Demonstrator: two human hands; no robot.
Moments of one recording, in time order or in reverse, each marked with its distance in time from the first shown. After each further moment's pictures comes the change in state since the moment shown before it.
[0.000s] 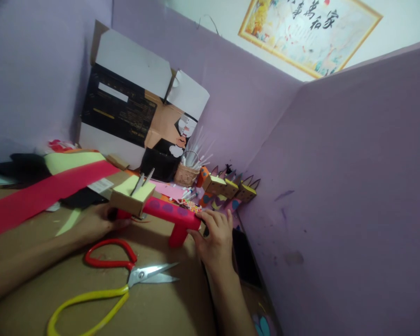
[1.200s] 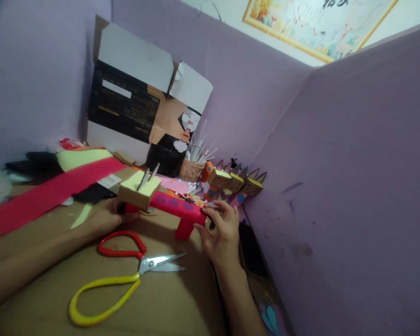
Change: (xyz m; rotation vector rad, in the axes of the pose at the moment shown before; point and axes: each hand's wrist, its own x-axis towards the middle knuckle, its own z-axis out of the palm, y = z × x) left_hand 0.001 -0.008 0.002 -0.015 -0.025 0.029; right_hand -0.003 -0.005 -0.004 0.124 0.065 0.024
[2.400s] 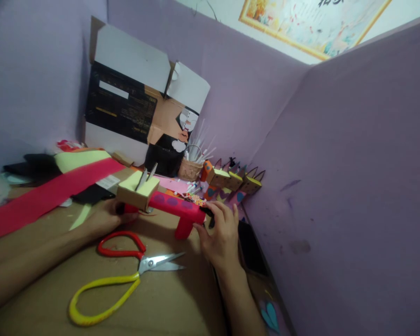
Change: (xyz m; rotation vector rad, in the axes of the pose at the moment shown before) left_hand -0.001 0.004 0.000 0.033 0.027 0.002; right_hand -0.002 -0.002 -0.003 -0.097 -0.016 -0.030
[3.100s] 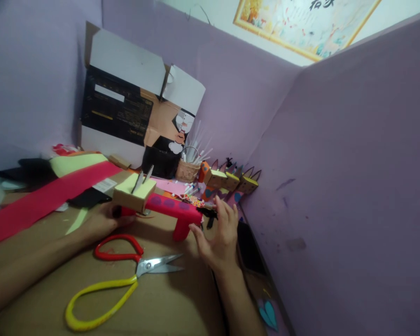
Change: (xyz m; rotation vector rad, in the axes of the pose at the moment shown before) left_hand -0.003 0.005 -0.001 0.038 0.033 -0.021; right_hand -0.001 -0.006 -0.004 0.080 0.093 0.051
